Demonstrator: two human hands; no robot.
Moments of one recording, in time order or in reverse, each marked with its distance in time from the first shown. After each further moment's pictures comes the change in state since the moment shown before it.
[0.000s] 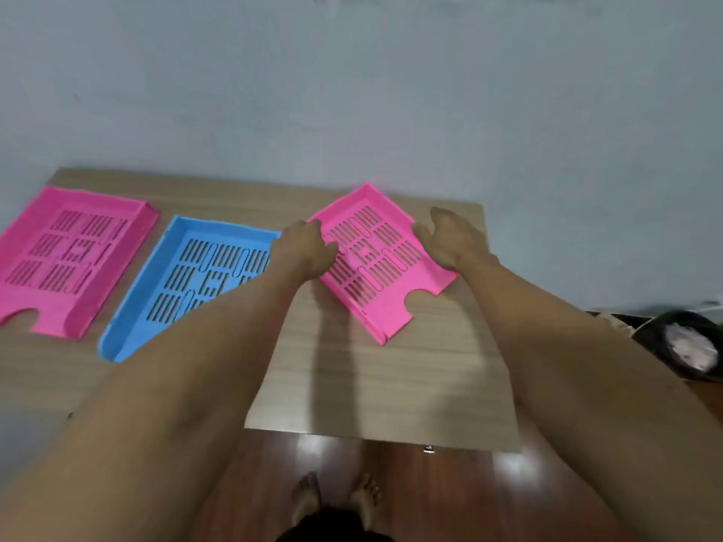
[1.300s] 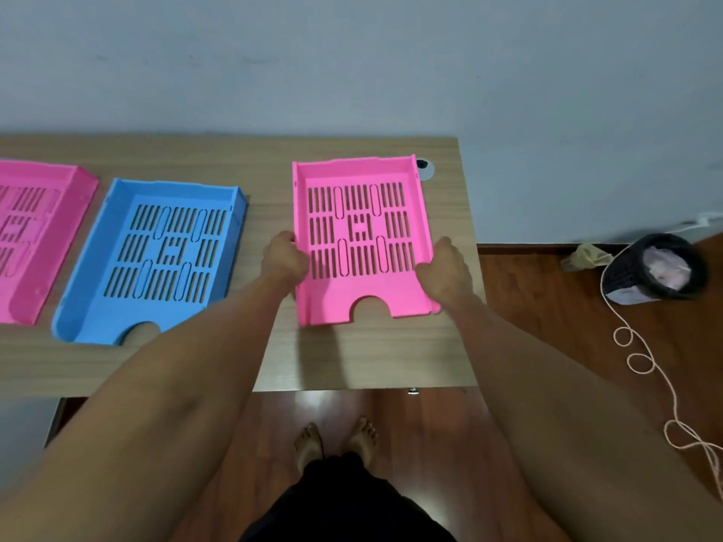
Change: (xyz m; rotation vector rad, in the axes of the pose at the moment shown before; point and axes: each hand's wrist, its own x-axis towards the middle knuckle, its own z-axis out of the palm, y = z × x) left_hand -0.031 -0.002 0.104 -0.568 -0.117 -0.332; right_hand -0.098 0.065 0.109 0.312 -0.048 0.414
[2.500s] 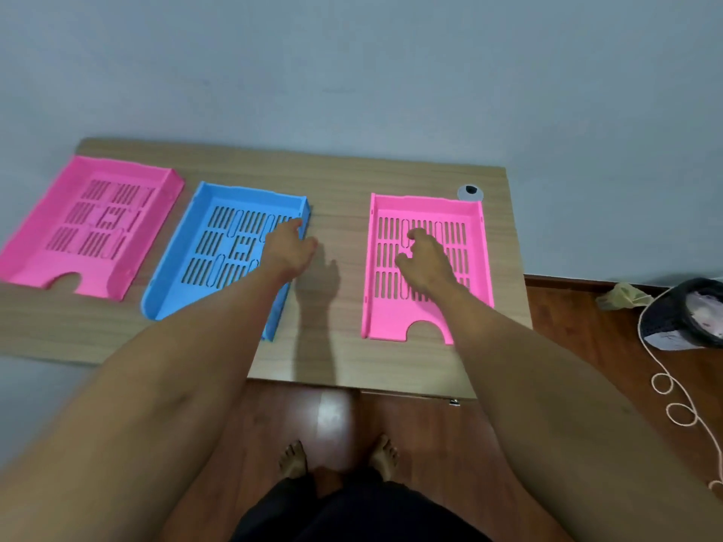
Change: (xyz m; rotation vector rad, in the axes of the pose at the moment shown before) left_hand -0.001 -0.036 -0.111 0.174 0.107 0.155; right_hand -0.038 -0.117 0.034 0.141 -0.115 -0.276
